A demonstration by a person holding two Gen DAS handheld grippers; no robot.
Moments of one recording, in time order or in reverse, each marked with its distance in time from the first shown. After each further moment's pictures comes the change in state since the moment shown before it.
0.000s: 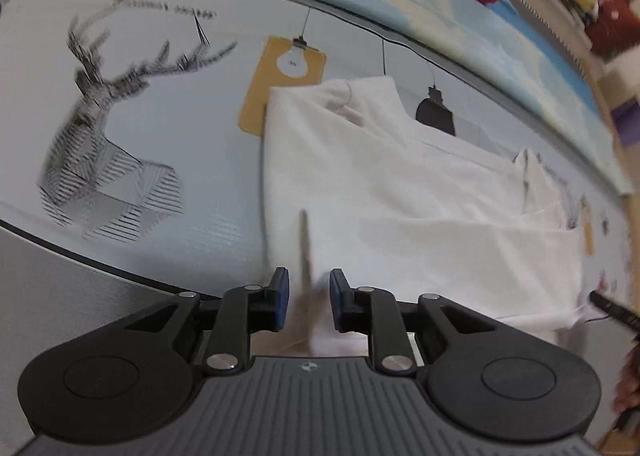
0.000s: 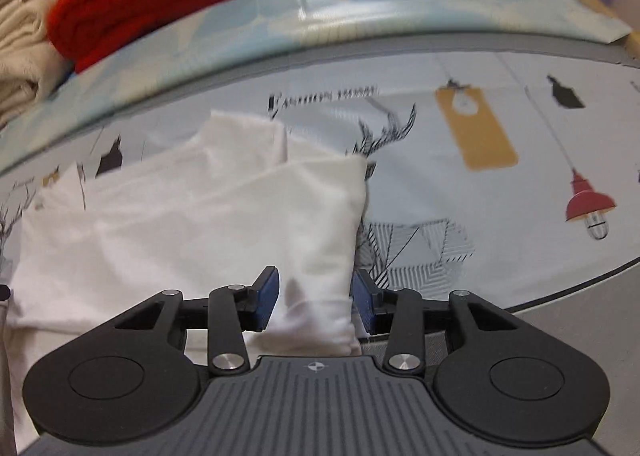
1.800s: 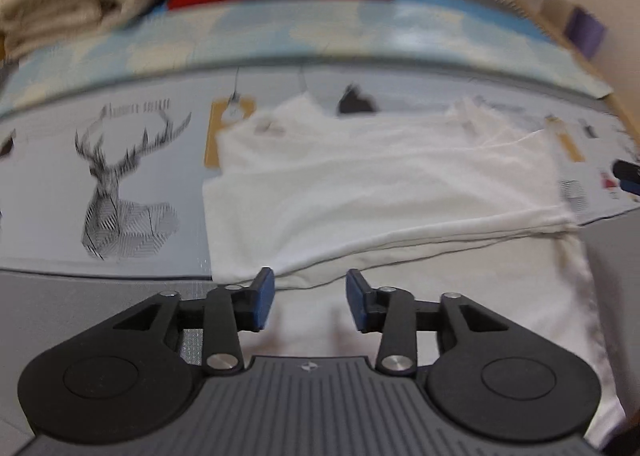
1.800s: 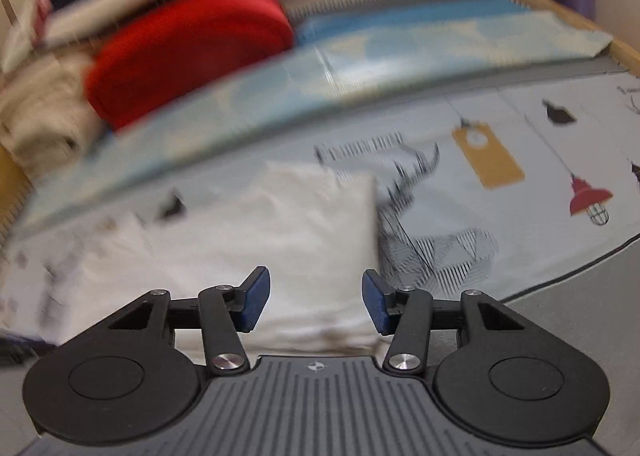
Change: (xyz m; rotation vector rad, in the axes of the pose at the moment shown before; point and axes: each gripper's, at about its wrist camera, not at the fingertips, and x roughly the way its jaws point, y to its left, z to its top) left arm -0.084 -0.071 -0.106 0.387 -0.244 0.130; right arm -0.066 0.034 -0.021 0.084 -0.225 0.098
